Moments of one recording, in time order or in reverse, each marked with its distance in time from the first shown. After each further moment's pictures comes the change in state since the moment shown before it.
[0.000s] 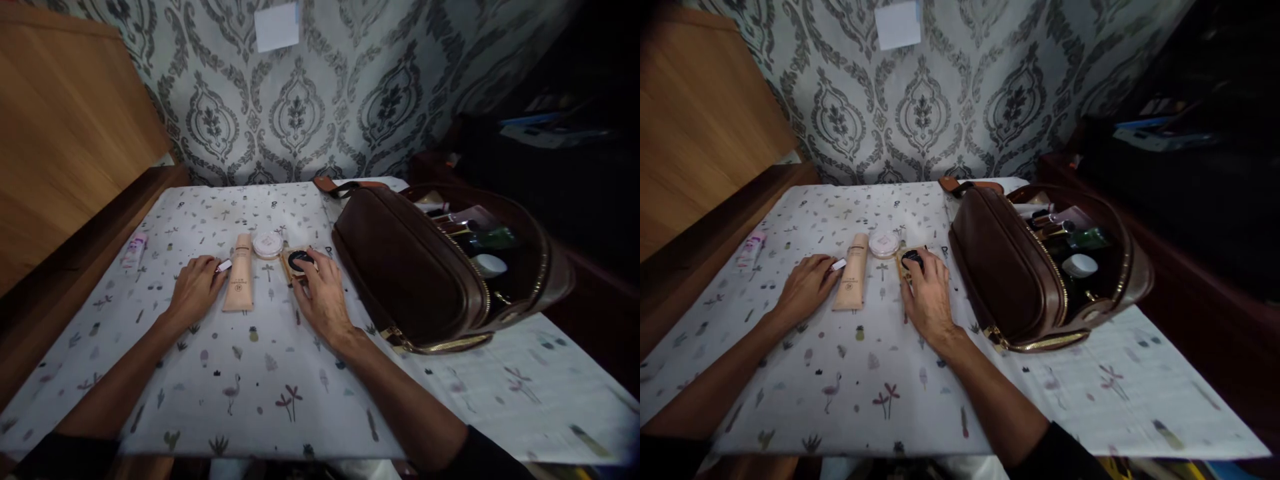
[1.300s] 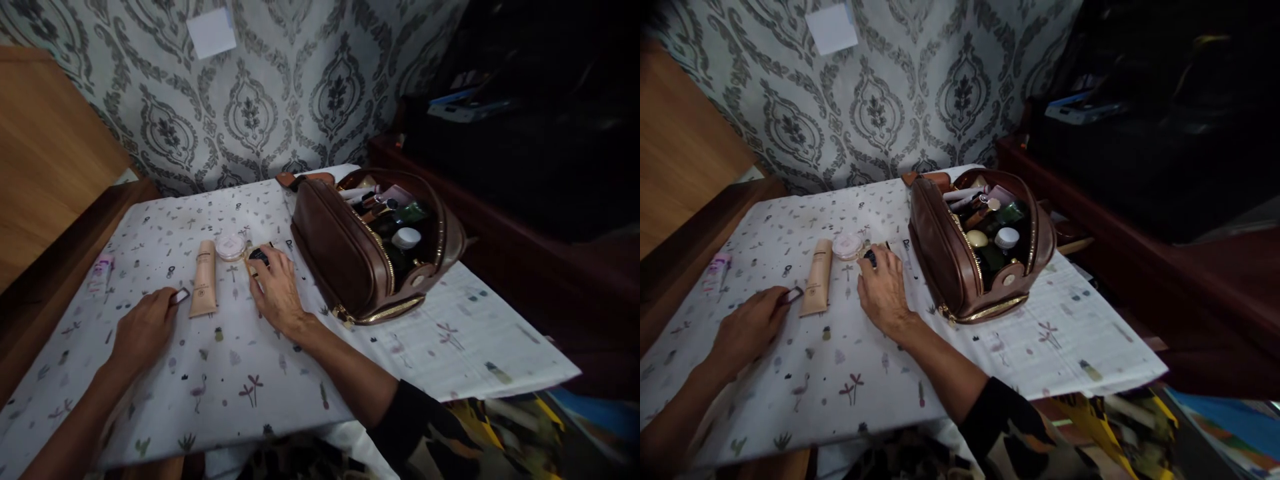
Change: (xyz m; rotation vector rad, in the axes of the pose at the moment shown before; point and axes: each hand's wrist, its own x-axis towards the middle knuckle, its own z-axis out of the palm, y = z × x) left_hand -0.045 0.025 -0.044 0.157 -0.186 -0.123; right_hand 0.004 -0.015 -0.016 0.044 -0.089 0.064
